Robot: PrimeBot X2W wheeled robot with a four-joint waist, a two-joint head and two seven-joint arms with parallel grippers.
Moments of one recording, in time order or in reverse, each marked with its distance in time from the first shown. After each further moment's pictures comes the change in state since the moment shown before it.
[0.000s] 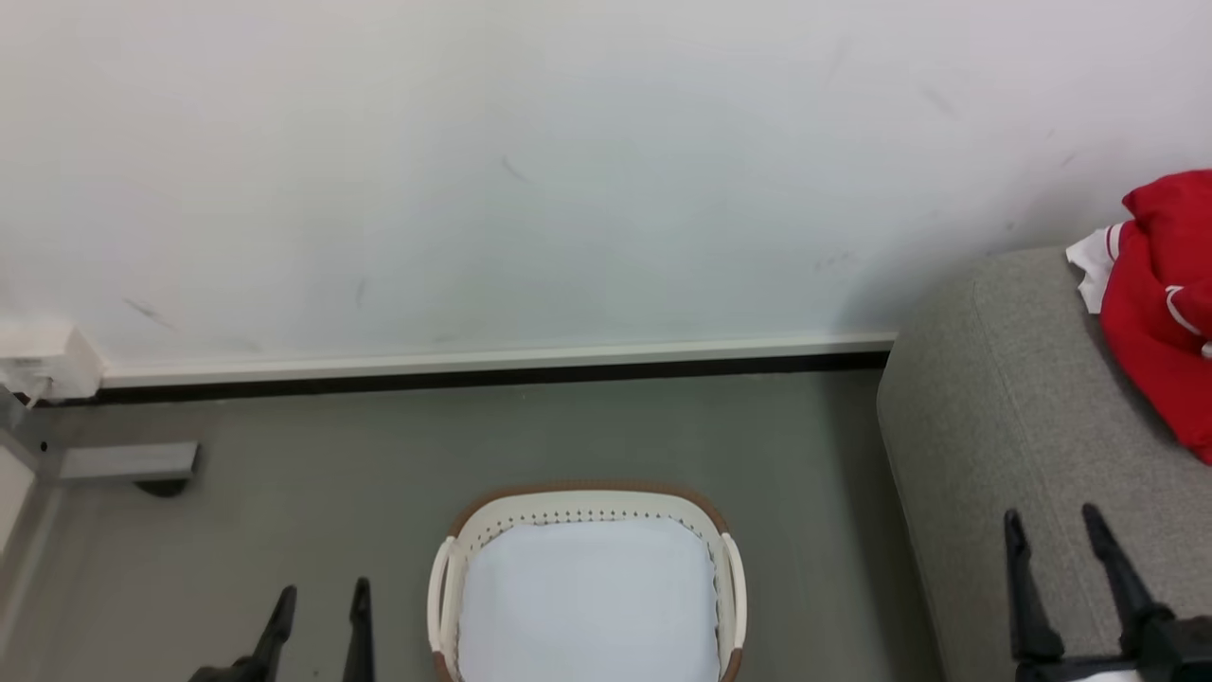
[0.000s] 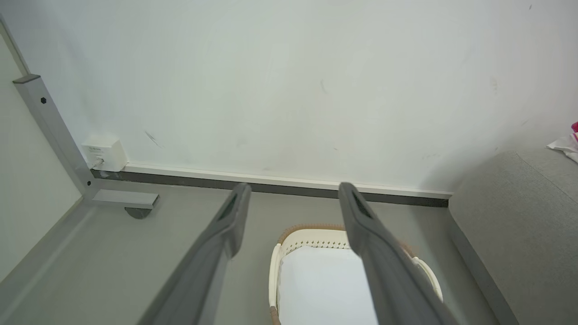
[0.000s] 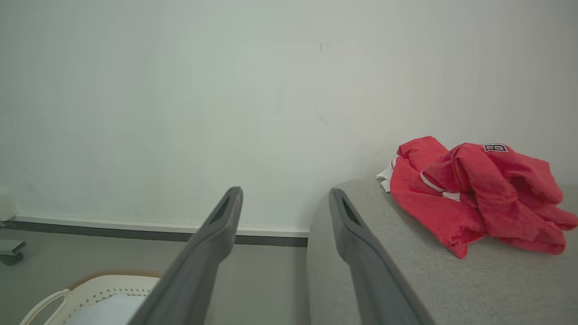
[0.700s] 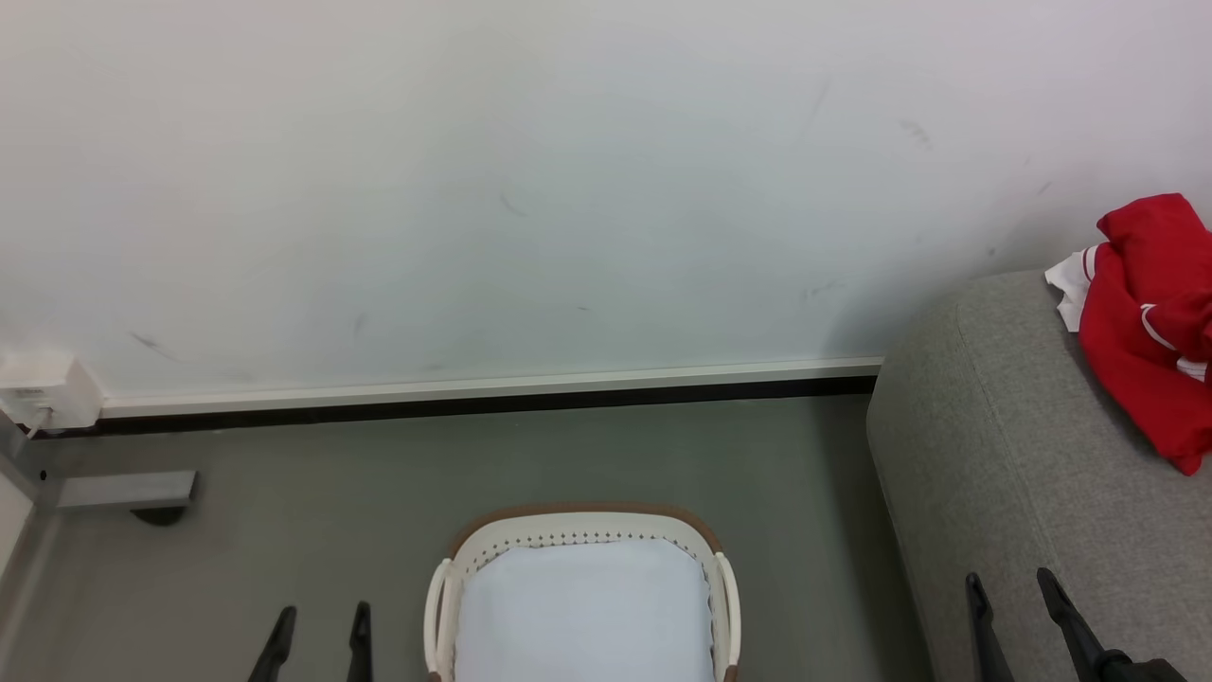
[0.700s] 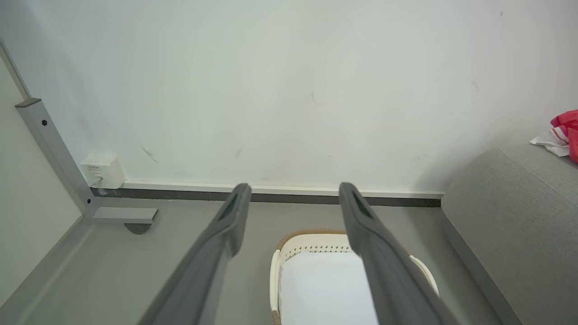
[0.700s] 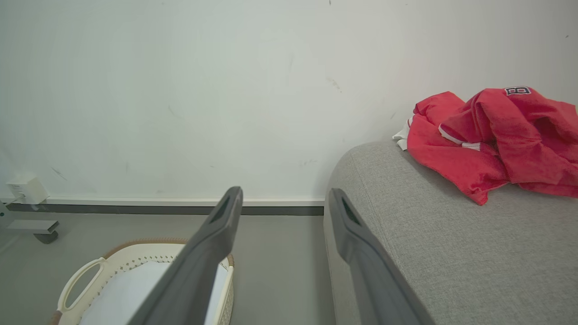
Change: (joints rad) left arm 0.081 -0.071 0.127 -0.036 0.143 -0.109 0.000; right arm 0.068 0.000 0.082 0.092 0.063 0.000 0.000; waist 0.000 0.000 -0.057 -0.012
